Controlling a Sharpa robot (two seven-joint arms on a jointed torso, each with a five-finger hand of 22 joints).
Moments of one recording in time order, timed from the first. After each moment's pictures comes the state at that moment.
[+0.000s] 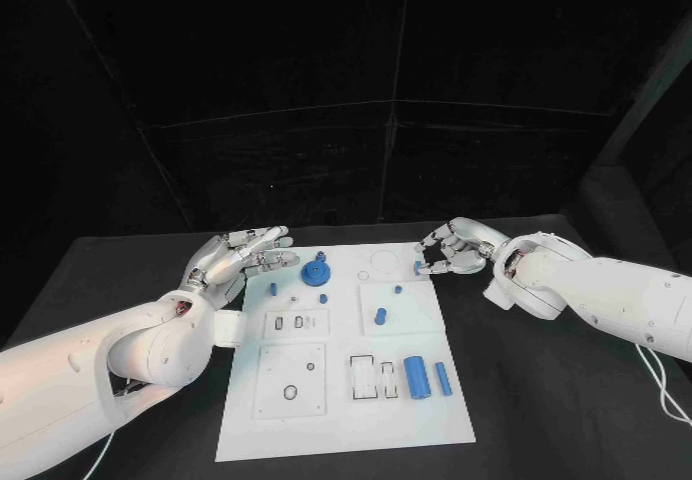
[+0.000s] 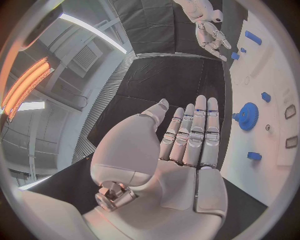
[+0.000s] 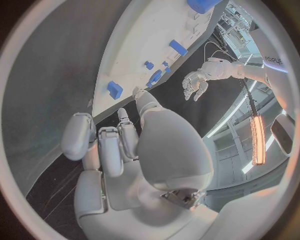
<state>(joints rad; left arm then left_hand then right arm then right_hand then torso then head) 1.14 -0.86 0.00 1.57 0.08 -0.28 0.49 1.28 0.04 0.23 0.03 0.06 0.91 0.23 0.08 0.07 0.99 0.19 0.09 0.06 1.09 0.14 0.14 0.14 0.18 0.90 0.25 0.24 0.08 1.19 -0.91 0.02 1.32 -1.05 -0.24 0.13 1.39 -0.10 0.06 0.07 0.30 0.87 0.17 0.11 0.07 1.41 0.08 1.40 1.31 1.46 0.00 1.52 1.31 0.11 1.37 0.10 1.34 1.06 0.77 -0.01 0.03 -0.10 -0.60</state>
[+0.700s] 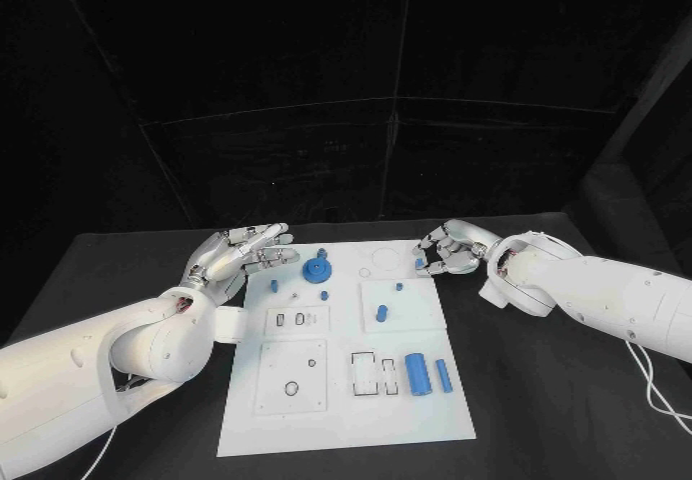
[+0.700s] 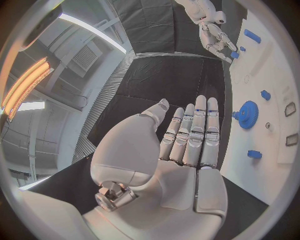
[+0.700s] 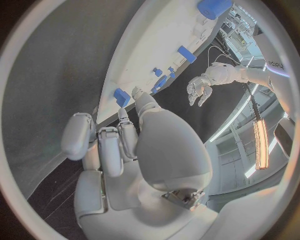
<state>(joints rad) 1.14 -0.85 0.00 1.57 0.08 -0.27 0.49 1.28 0.04 0.23 0.03 0.06 0.91 0.23 0.08 0.07 0.99 0.19 0.09 0.06 1.09 0.14 0.14 0.14 0.18 0.90 0.25 0.24 0.08 1.18 -0.86 0.02 1.25 -1.09 -0.22 0.11 1.40 -0.06 0.04 0.06 0.28 0.88 0.16 0.13 0.07 1.41 0.08 1.40 1.31 1.46 0.00 1.52 1.31 0.11 1.37 0.10 1.34 1.06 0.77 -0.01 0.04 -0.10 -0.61</state>
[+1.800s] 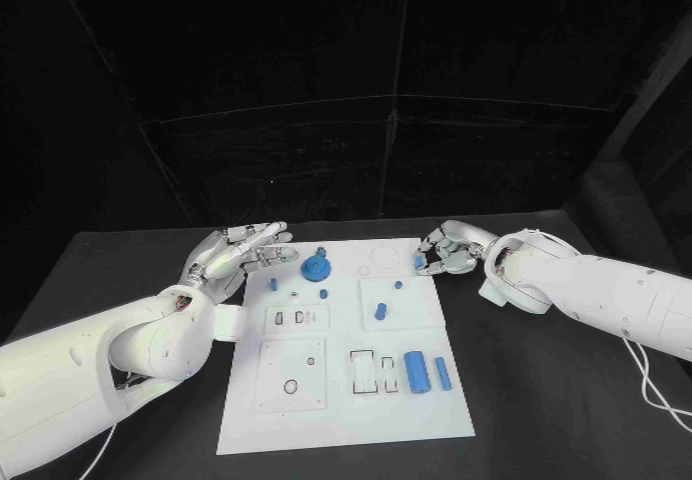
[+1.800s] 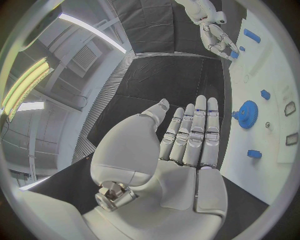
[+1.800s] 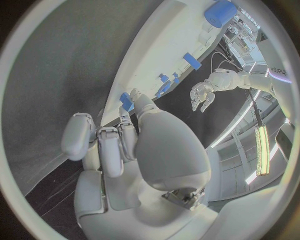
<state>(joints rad) 1.14 -0.85 0.00 1.56 0.08 -0.27 0.49 1.28 0.04 0.23 0.03 0.06 0.91 0.23 0.08 0.07 0.99 0.19 0.09 0.06 1.09 0.14 0.14 0.14 0.18 0.90 0.25 0.24 0.08 1.18 -0.85 0.02 1.23 -1.14 -0.20 0.09 1.42 -0.03 0.06 0.03 0.27 0.95 0.15 0.17 0.07 1.42 0.07 1.40 1.31 1.47 -0.01 1.52 1.31 0.11 1.37 0.10 1.34 1.07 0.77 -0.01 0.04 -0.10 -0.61</state>
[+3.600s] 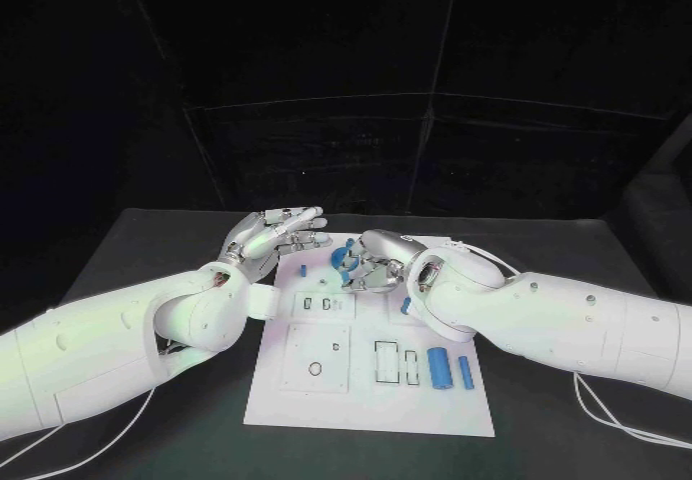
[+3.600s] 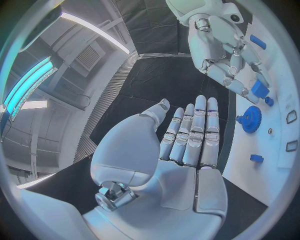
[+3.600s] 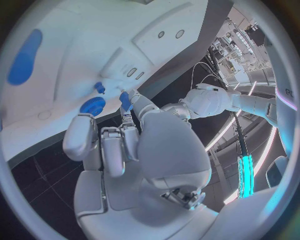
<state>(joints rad) 1.15 -0.85 0.00 1.57 0.08 -0.27 0.49 1.28 0.04 0.25 0.02 0.06 0.91 0.23 0.08 0.07 0.99 0.19 0.09 0.06 1.09 0.13 0.13 0.14 0.18 0.90 0.25 0.23 0.08 1.19 -0.59 -0.02 1.50 -1.39 -0.31 -0.23 1.39 0.03 0.22 -0.02 0.15 1.04 0.13 0.19 0.07 1.43 0.02 1.39 1.31 1.47 -0.04 1.52 1.31 0.11 1.37 0.06 1.35 1.07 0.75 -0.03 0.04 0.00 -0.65</state>
